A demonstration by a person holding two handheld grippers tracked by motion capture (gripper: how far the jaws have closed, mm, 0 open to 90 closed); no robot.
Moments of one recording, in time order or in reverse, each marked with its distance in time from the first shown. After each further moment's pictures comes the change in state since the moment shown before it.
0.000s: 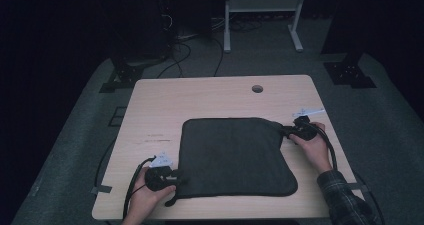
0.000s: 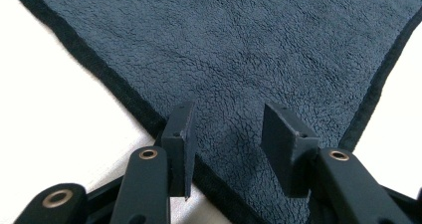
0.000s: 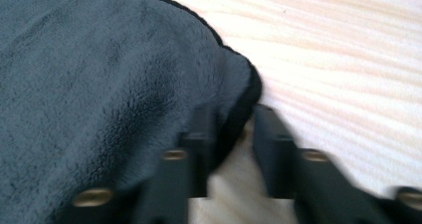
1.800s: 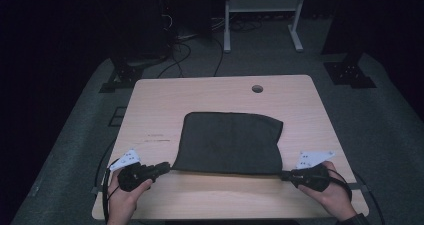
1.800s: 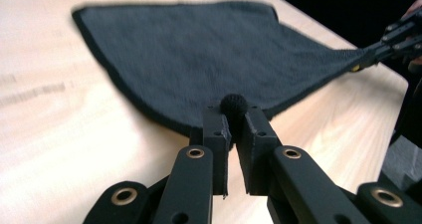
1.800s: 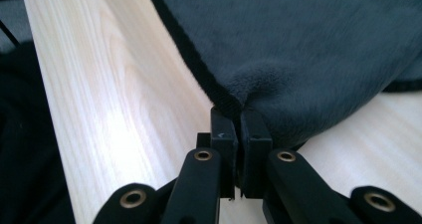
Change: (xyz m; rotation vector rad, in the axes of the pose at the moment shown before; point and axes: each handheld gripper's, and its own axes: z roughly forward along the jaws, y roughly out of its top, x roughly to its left) left arm 0.009 -0.010 -0.067 -0.272 -0.019 -0.100; right arm 0.112 -0.069 -0.100 0.021 0.263 -0.382
